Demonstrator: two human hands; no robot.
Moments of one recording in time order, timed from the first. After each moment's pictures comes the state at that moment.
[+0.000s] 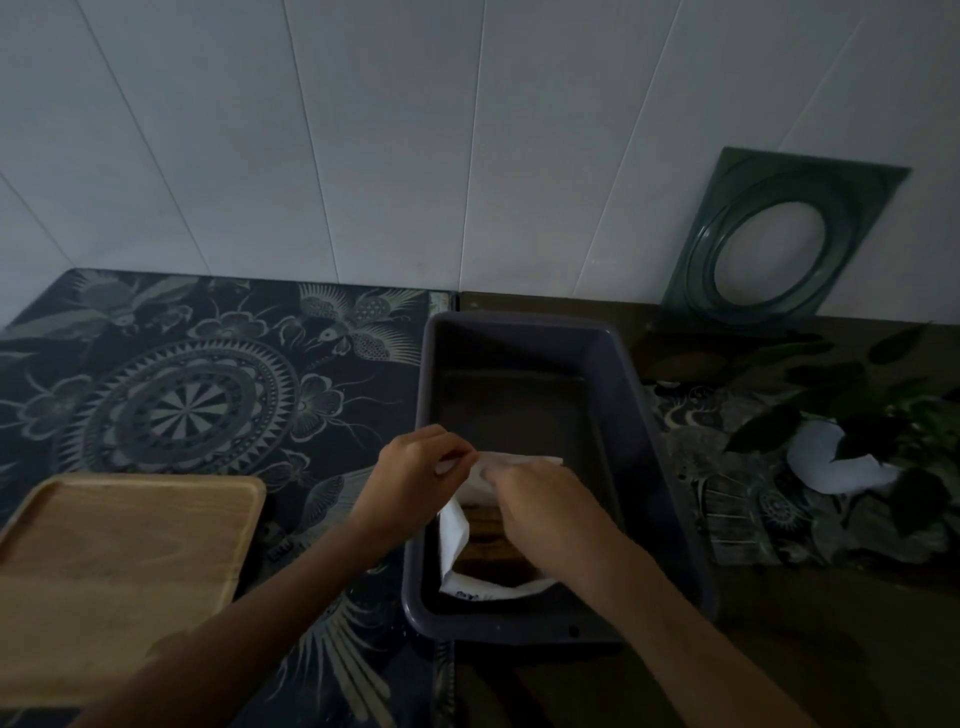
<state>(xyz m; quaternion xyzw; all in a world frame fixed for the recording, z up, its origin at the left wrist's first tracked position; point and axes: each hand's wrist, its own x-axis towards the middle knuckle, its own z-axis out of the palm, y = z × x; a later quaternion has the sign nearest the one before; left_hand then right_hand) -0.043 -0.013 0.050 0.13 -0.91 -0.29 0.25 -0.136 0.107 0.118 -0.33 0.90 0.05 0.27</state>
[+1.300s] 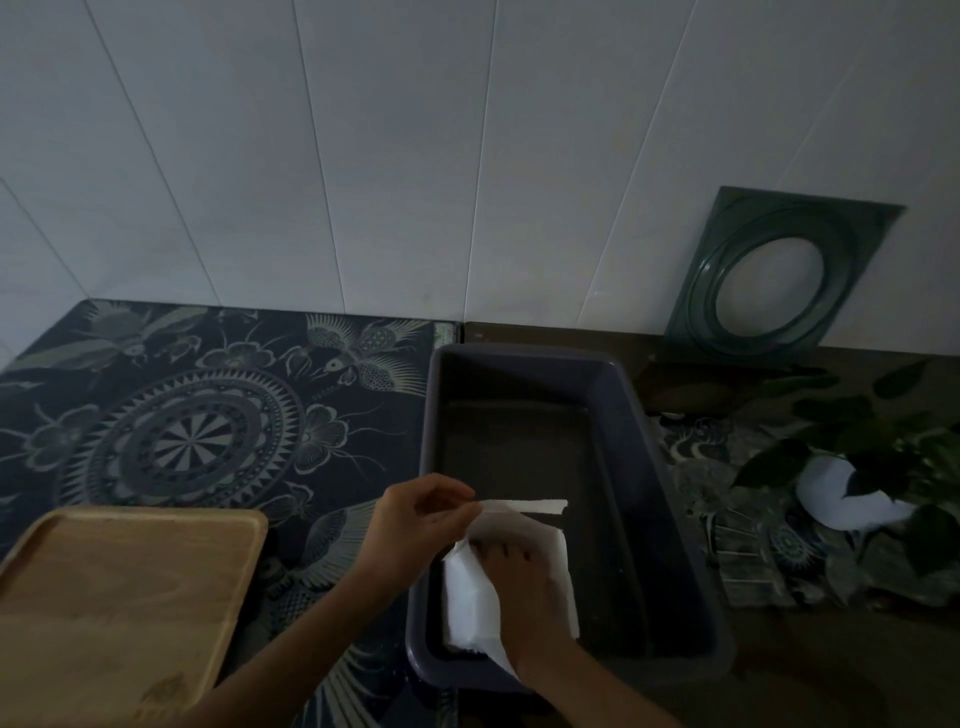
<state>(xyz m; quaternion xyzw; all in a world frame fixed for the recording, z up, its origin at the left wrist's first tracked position) -0.030 -0.006 0.042 0.27 -0.72 -0.61 0.19 -0.114 0.130 -0.005 -0.48 0.86 -0.03 0.16</state>
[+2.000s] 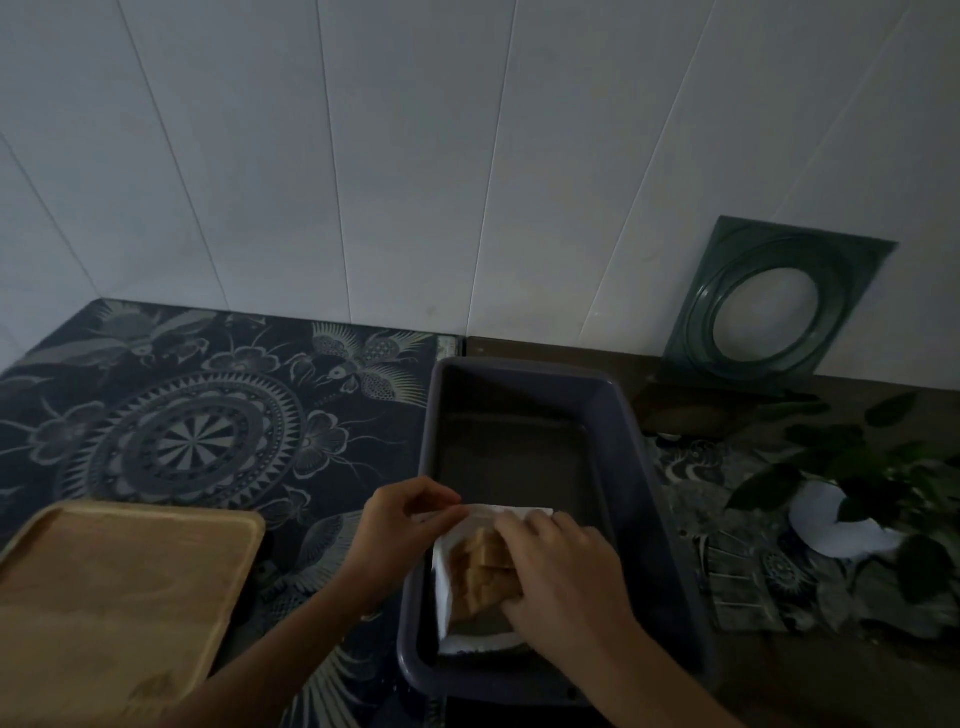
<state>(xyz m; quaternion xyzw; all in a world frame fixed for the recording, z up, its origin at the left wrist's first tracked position) -0.027 -0.015 0.038 0.29 -0.73 -0.57 0.21 -0.121 0.159 0.117 -0.53 0.85 -0.01 0.04</state>
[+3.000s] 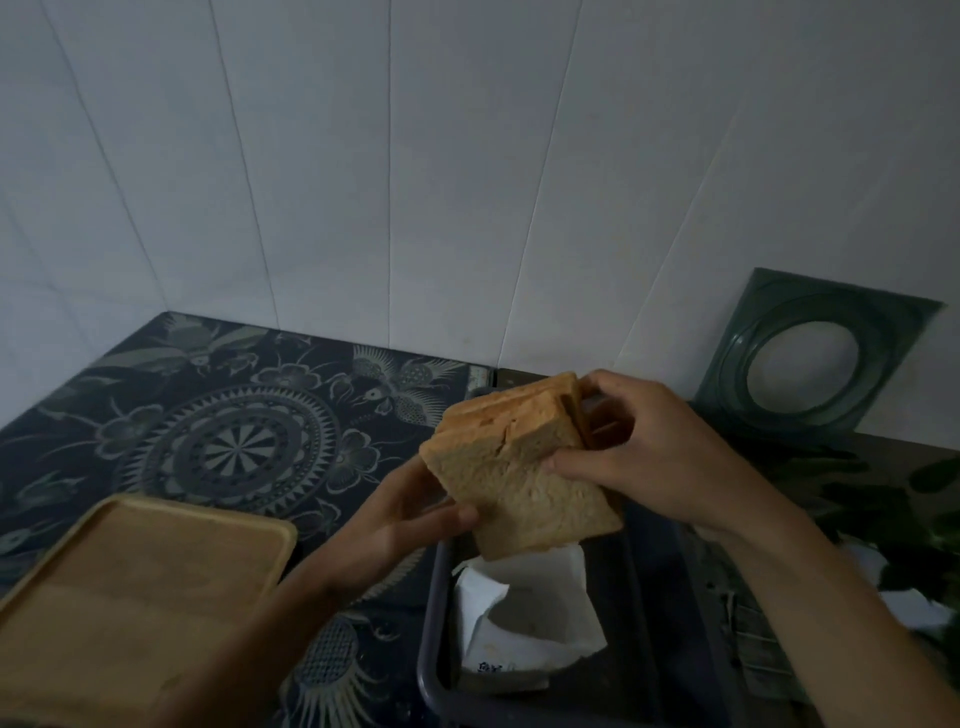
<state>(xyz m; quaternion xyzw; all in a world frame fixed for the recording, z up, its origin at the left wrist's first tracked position) 0.015 -0.028 0.121 0.06 -0.66 -0.73 0.19 -0.174 0.132 0.262 -0.49 0.78 -0.33 0.20</state>
